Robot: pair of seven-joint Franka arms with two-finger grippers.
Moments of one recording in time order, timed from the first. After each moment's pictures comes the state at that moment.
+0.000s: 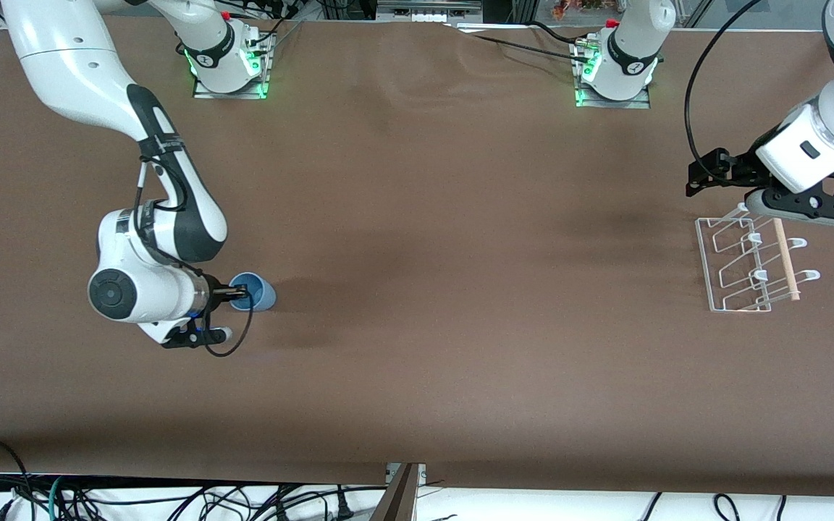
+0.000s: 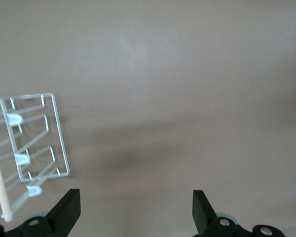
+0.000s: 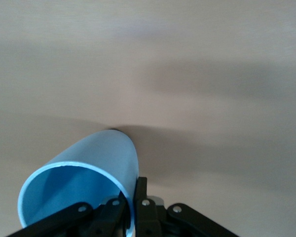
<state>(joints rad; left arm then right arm) 0.01 0.04 -0.06 -1.68 -0.09 1.60 0.06 0.10 0.70 0.14 -1.48 0.03 1.96 0.13</state>
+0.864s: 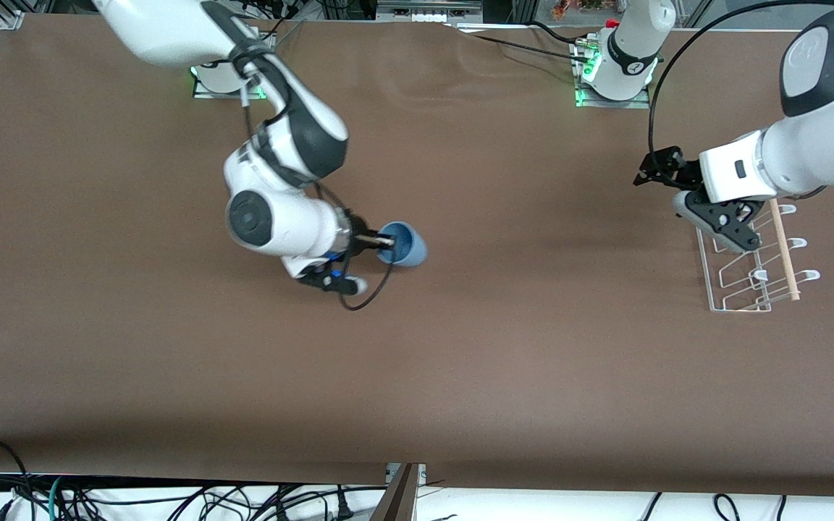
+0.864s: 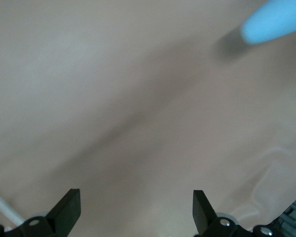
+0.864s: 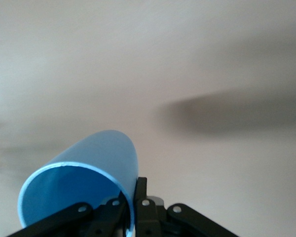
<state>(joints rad) -0.04 0.14 -0.09 -1.68 -0.28 1.61 0.50 0.37 0.64 0.33 -1.40 0.34 2.08 0.73</state>
